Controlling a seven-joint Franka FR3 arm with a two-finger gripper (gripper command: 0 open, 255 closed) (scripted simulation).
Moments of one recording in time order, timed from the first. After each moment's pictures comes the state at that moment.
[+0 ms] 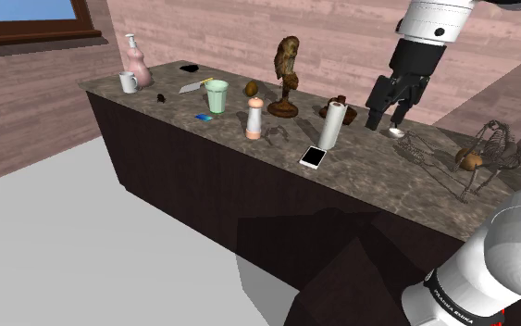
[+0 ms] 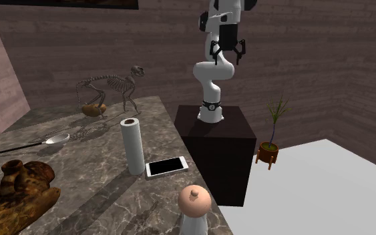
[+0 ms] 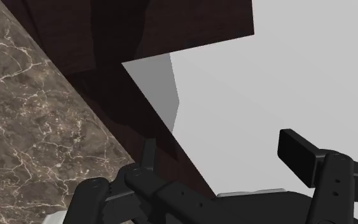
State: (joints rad) arm -0.02 -0.83 0.06 -2.42 0.08 1.59 0.16
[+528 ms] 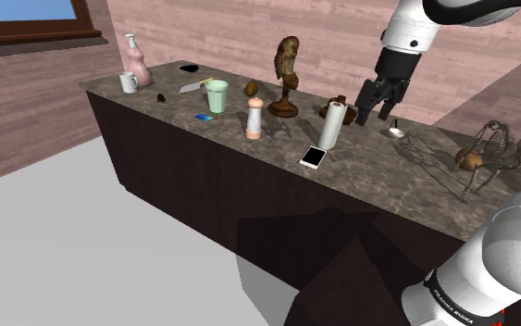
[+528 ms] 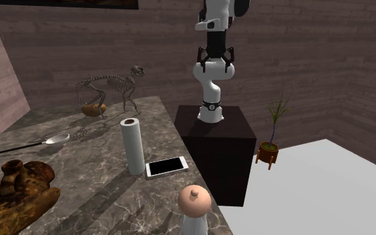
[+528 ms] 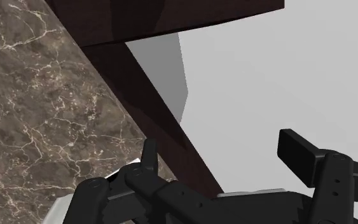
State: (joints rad) arm -0.06 -0.69 -0.03 -2.40 0.01 1.72 0.05
